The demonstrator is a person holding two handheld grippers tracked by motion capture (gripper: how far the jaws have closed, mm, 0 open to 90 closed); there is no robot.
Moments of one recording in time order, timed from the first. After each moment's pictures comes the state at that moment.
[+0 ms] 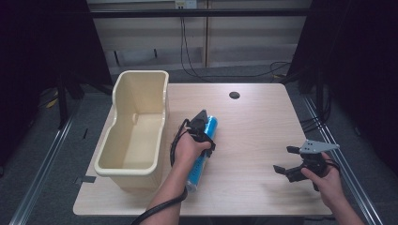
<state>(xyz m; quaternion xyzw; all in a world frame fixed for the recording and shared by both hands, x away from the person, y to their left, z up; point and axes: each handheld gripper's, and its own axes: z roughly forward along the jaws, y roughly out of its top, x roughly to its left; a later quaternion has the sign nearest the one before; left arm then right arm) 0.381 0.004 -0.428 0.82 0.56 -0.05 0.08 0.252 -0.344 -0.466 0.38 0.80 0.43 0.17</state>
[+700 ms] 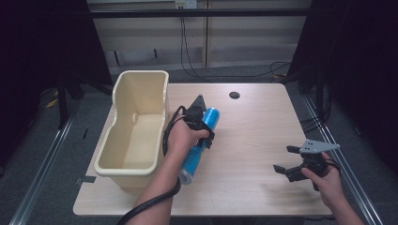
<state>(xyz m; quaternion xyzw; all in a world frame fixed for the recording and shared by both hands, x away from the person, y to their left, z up) 0.380 0.016 -0.367 0.82 0.56 -0.07 0.11 0.252 -0.343 -0.465 0.38 0.80 0.43 0.17</state>
